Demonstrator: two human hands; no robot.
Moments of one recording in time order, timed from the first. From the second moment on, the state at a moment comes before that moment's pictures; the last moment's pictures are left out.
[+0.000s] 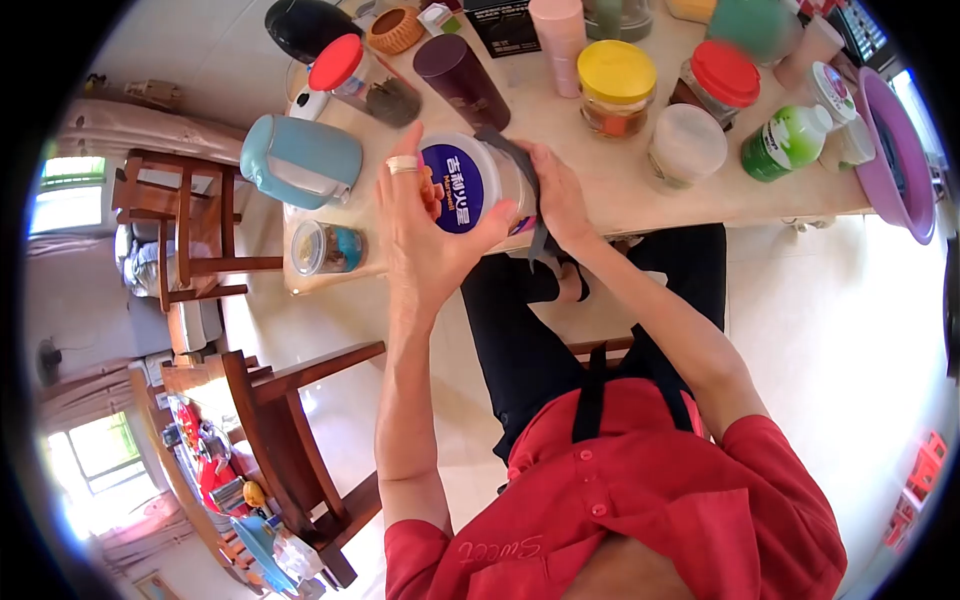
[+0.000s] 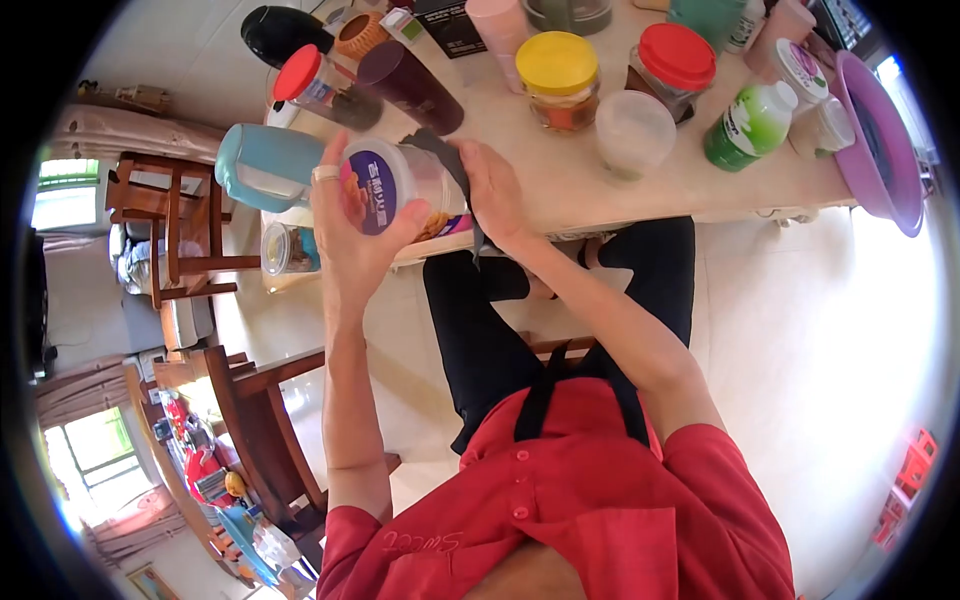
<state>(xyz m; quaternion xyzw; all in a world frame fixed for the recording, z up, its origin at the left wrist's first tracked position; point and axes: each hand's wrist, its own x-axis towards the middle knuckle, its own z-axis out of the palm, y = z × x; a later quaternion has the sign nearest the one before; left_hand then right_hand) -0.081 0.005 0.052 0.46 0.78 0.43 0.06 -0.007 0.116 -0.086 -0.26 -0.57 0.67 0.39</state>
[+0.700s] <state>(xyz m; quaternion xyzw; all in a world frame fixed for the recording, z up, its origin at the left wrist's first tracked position) -0.108 -0.034 0.006 0.52 0.76 0.38 0.05 0.009 0.191 -0.108 -0.18 -0.81 0.48 0.27</state>
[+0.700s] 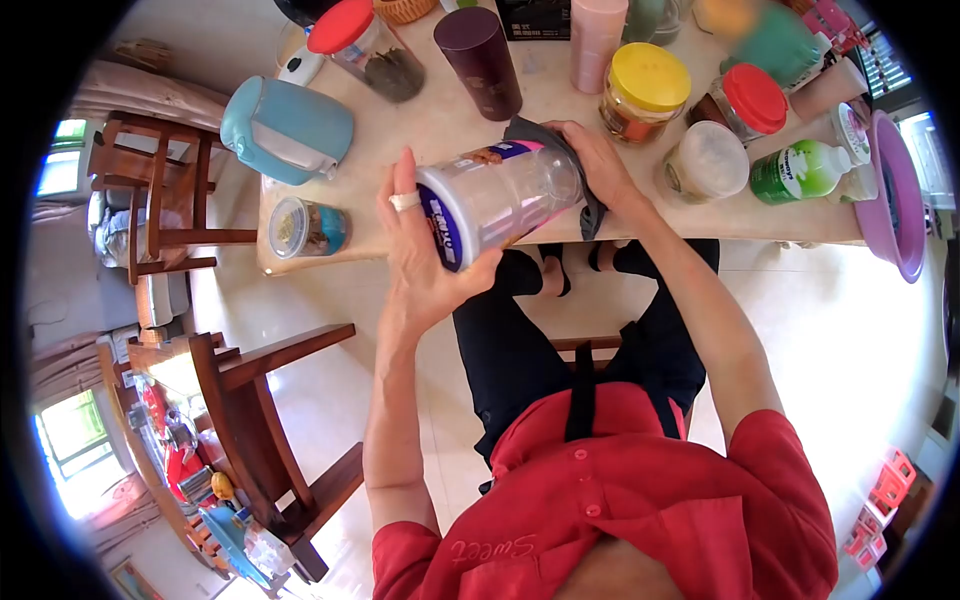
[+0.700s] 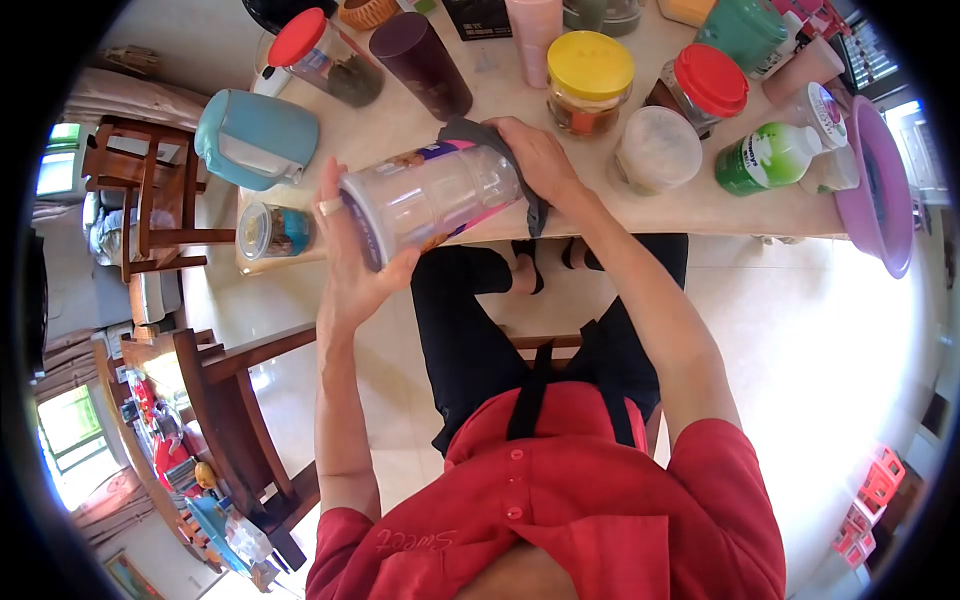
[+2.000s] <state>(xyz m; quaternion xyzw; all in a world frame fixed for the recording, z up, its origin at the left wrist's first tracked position) -0.061 -0.053 -0.007 0.41 0.76 0.48 0.14 0.024 0.165 -0.082 -0.13 -0.89 0.30 0.32</state>
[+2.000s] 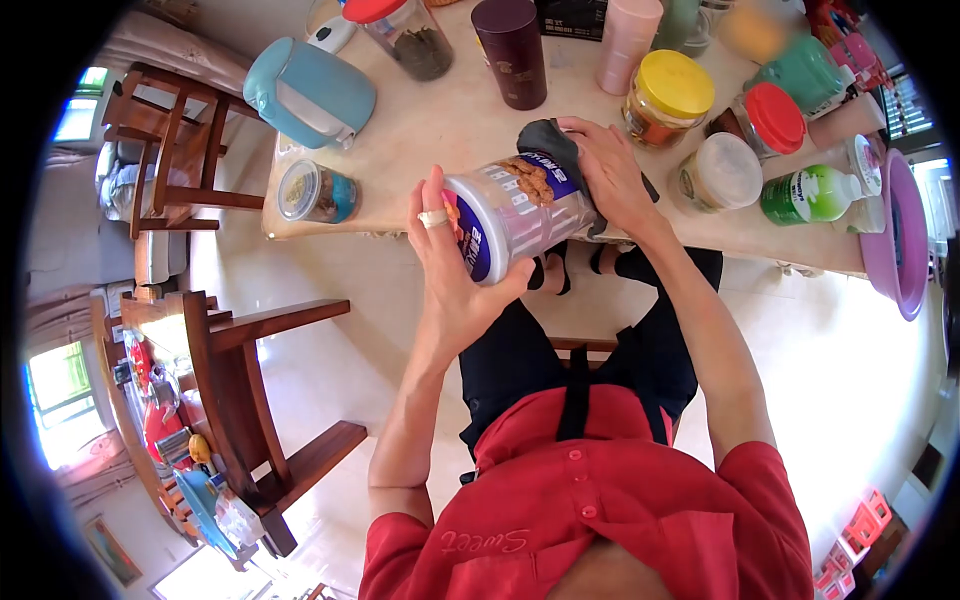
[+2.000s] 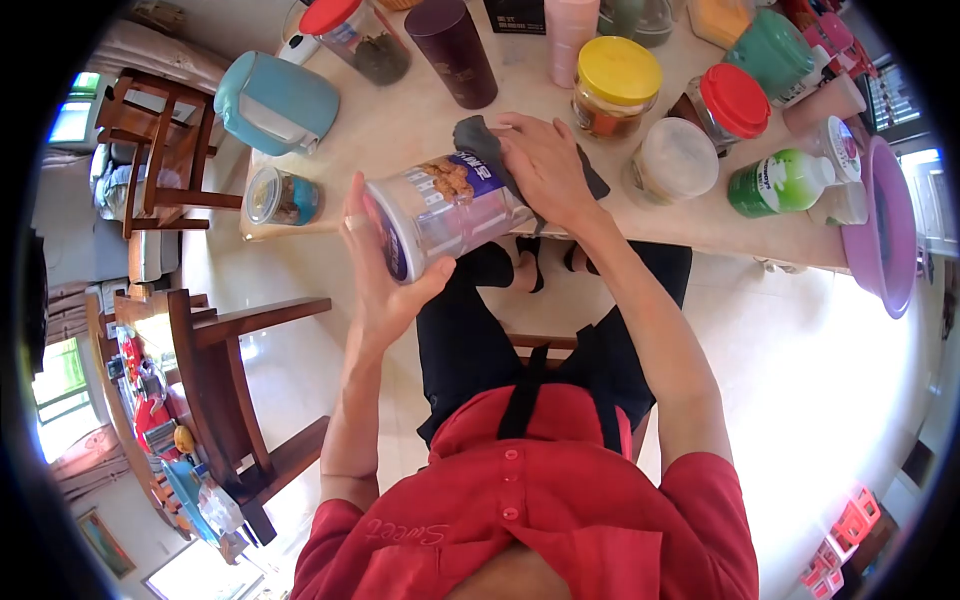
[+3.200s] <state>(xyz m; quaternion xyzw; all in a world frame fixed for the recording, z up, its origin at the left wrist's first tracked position) -0.057 -0.053 -0.017 0.29 0.76 0.57 0.14 0.026 0.122 -0.075 -0.24 -0.84 0.34 0.35</state>
